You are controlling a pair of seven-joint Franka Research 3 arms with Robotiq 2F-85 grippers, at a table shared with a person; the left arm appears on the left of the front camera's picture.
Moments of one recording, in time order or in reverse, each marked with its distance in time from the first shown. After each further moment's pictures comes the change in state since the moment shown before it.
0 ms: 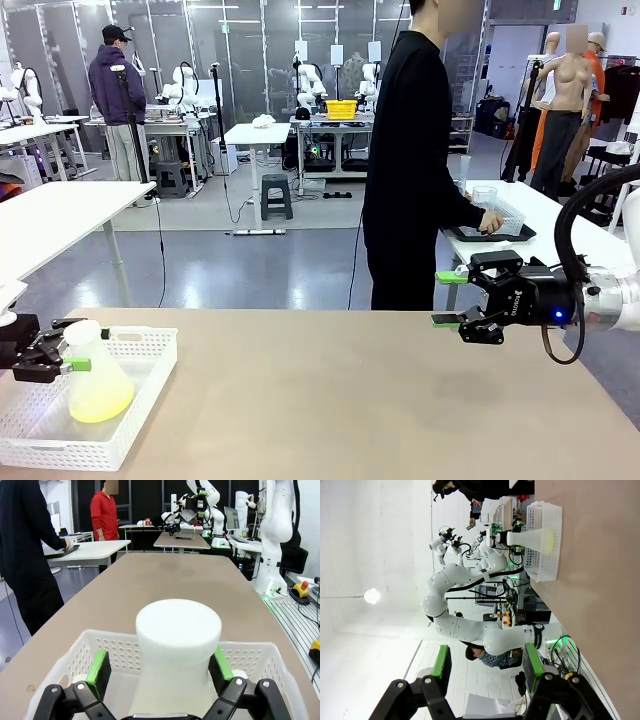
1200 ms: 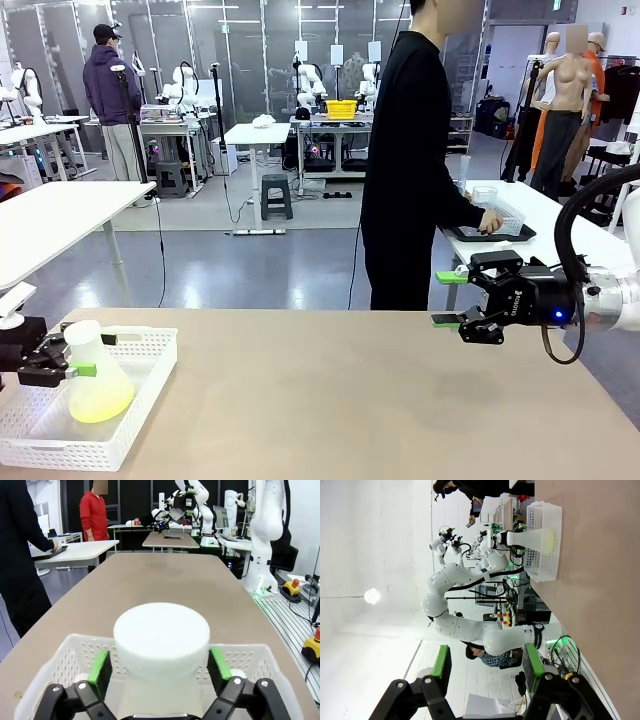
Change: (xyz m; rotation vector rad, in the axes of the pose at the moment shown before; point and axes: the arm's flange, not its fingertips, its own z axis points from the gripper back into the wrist) left arm -0.002 -0.004 -0.011 -0.055 0.002 0.005; right arm 0.000 0.000 0.000 0.000 0.000 0.000
